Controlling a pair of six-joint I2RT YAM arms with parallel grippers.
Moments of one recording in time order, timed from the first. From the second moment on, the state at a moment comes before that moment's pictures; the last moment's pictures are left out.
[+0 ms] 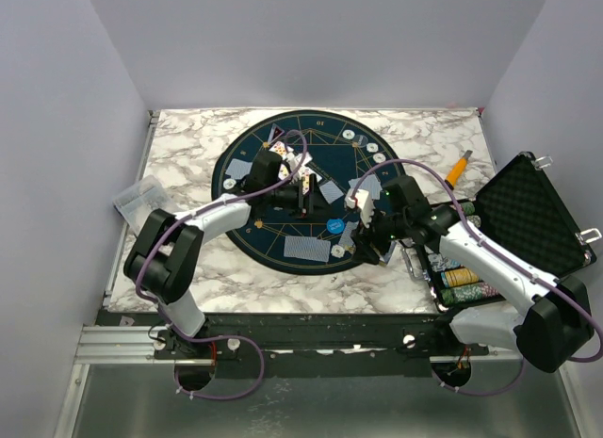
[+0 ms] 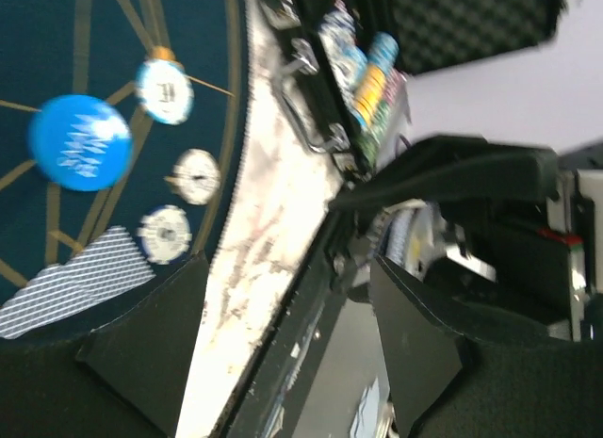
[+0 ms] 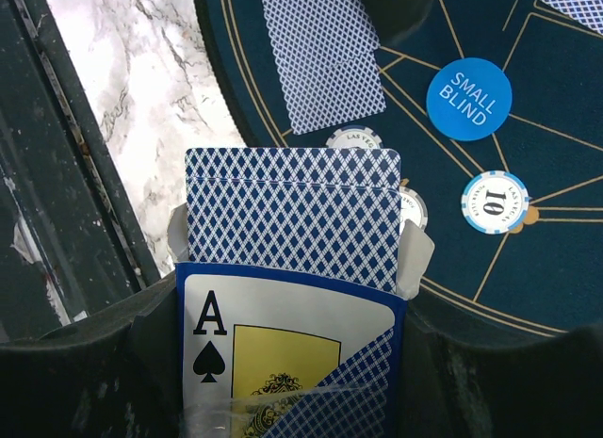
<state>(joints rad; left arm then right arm) -0.49 1.67 0.99 0.11 0.83 -0.74 0.57 1.20 0.87 -0.58 -0.50 -0.39</state>
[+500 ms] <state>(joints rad) -0.64 1.71 1.00 0.22 1.00 -0.74 0.57 1.20 0.87 -0.60 -0.52 -0.39</state>
